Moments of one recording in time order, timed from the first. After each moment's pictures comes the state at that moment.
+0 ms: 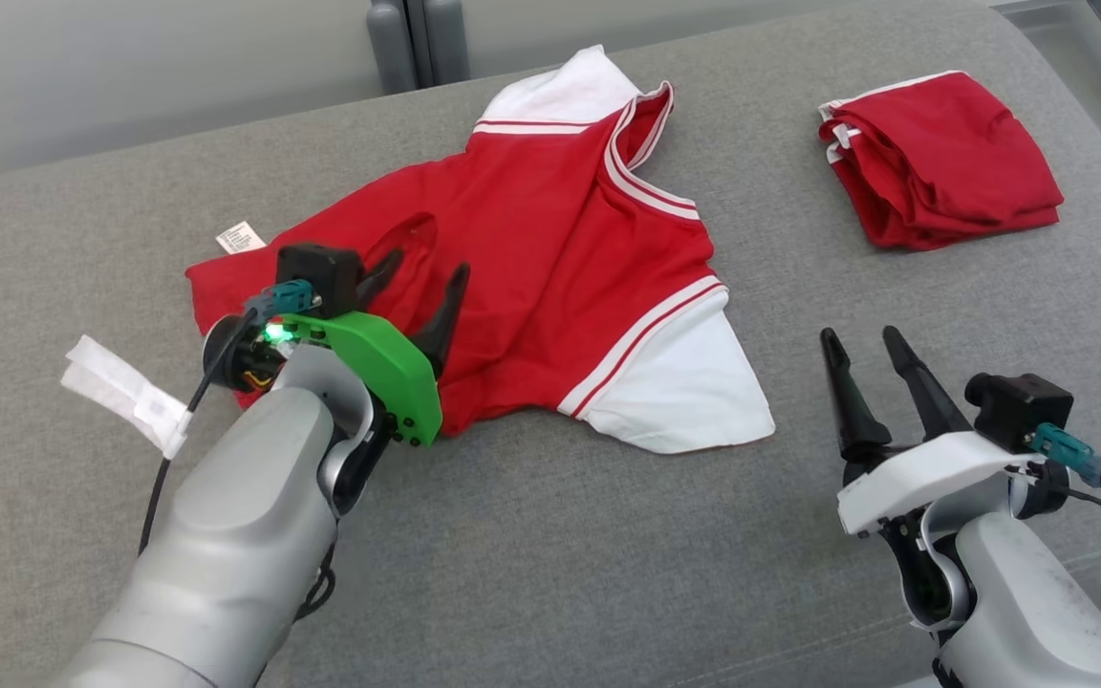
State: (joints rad) left arm -0.78 0.16 -0.72 0.83 -0.73 -0.12 -0.12; right arm -0.31 -0.17 0.21 0.45 0.50 0.13 -0.26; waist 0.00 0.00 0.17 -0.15
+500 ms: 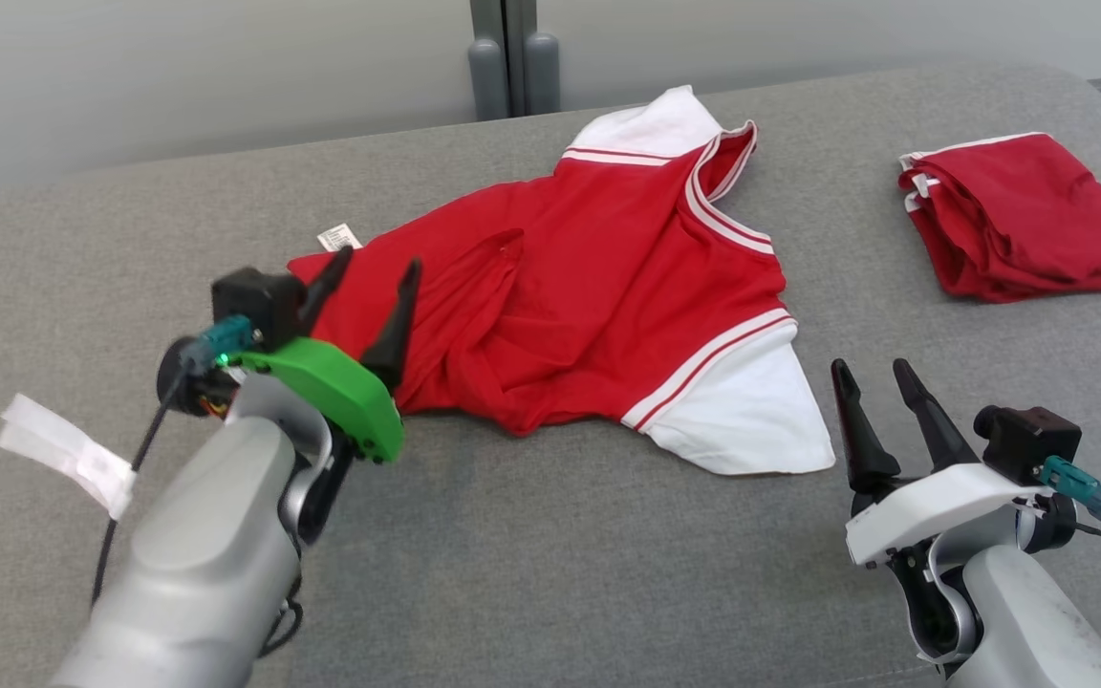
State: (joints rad) left arm -0.73 0.23 -0.71 0.75 -0.75 -0.10 -0.25; right arm -0.25 -0.17 0.17 0.43 0.50 0.13 -0.26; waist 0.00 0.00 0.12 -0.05
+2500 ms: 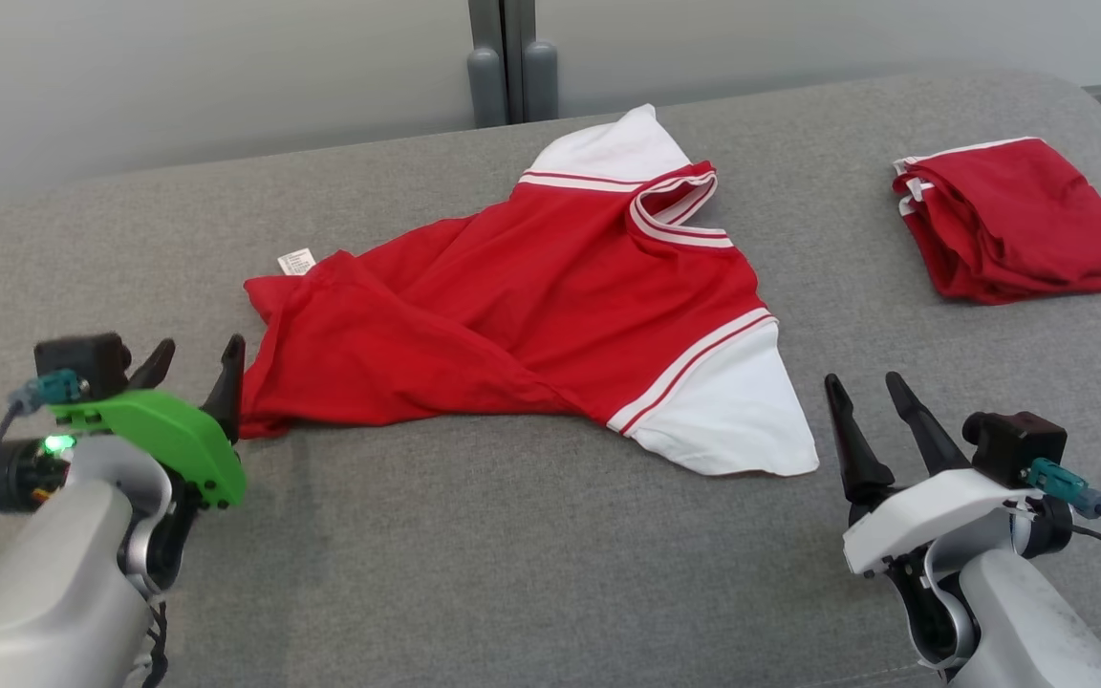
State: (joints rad) left arm -0.60 0.43 -0.64 0.73 -0.87 0.00 -0.12; right arm -0.26 -0.19 0.20 0.47 0.50 0.13 -0.26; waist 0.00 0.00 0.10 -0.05
